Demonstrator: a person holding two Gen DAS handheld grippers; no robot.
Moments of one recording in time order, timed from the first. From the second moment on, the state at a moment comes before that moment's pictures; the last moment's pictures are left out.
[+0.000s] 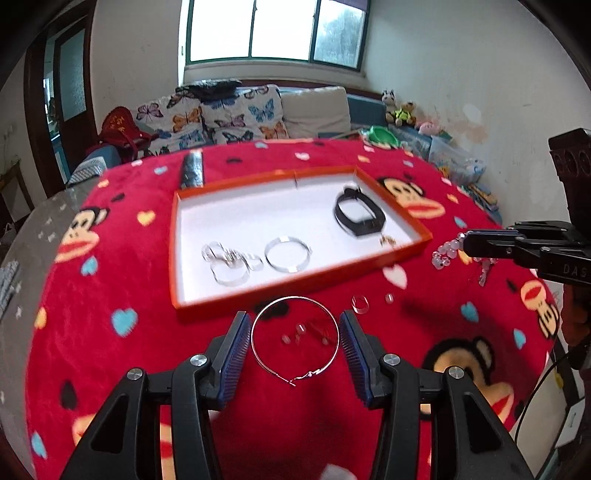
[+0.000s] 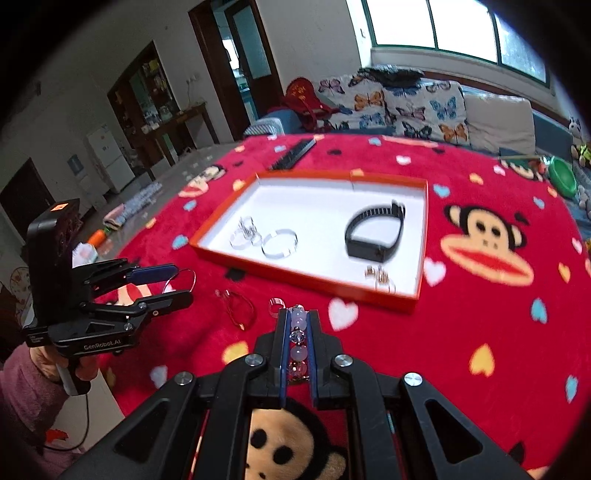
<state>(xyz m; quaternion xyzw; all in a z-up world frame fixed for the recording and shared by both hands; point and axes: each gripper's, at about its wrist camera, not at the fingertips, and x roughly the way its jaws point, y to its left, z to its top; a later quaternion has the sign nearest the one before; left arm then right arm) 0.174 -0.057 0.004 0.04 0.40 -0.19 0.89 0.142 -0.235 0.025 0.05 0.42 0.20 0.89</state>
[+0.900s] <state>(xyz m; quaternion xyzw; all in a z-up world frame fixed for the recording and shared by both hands) 0.308 -0.060 -0.031 0.04 0.43 -0.20 0.88 0.258 -0.216 -0.015 0.09 0.47 0.19 0.86</state>
